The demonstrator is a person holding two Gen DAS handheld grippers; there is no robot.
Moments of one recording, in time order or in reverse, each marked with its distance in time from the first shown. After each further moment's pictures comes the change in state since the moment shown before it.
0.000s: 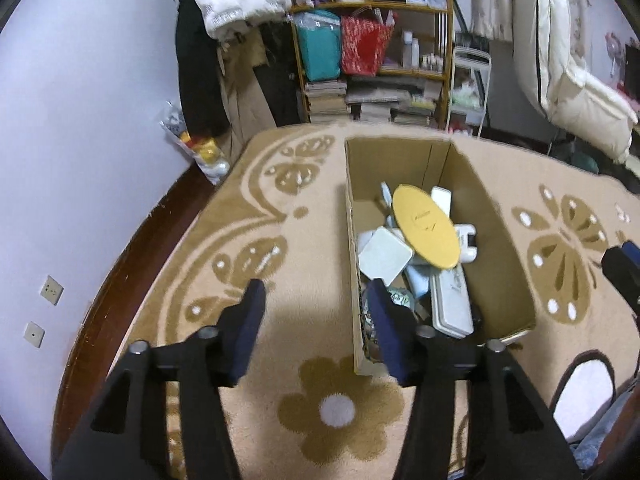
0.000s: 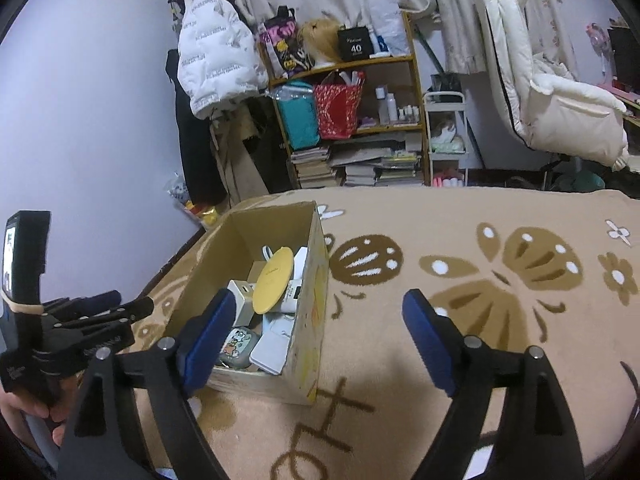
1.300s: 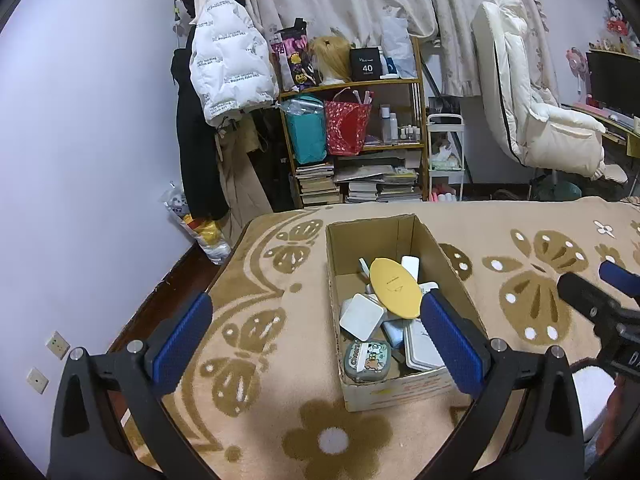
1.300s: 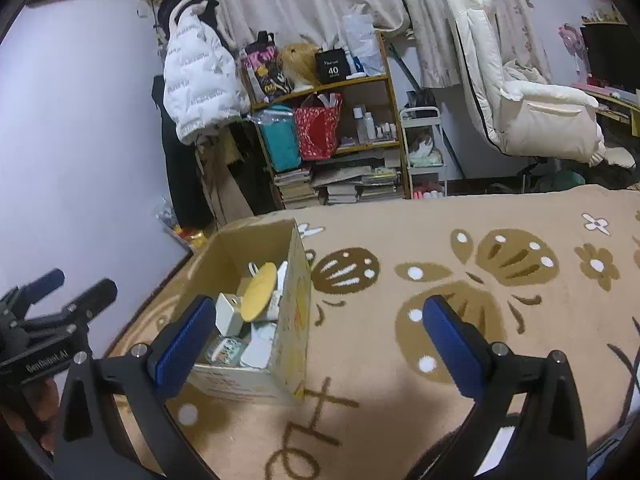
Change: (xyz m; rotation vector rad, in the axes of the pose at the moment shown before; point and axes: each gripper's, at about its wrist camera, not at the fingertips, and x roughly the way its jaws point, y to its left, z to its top) left arm -0.064 -0.016 -0.005 0.078 -0.284 0.000; right arm -0.026 -0.008 -0.011 0.043 -0.070 -0.057
